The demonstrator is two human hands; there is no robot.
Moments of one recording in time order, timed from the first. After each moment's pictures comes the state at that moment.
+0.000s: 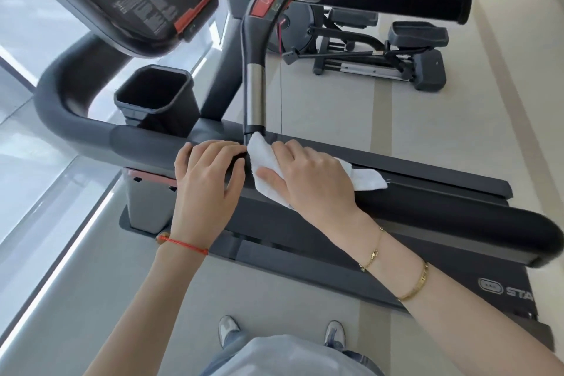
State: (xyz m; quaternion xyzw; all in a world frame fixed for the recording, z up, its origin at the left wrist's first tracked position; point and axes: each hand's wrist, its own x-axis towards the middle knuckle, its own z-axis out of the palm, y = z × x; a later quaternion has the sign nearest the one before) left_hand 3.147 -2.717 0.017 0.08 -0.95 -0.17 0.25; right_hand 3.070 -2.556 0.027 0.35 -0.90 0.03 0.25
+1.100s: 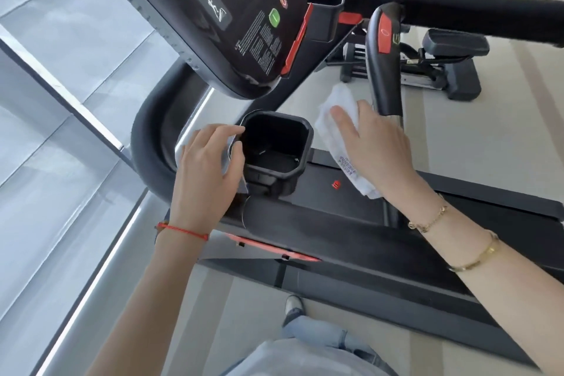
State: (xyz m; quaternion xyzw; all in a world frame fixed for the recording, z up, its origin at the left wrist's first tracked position) left_hand 3.085 -2.962 0.040 0.10 -0.92 -0.25 0.27; right_hand 2.958 -2.750 0.054 0.17 -0.95 0.23 0.11
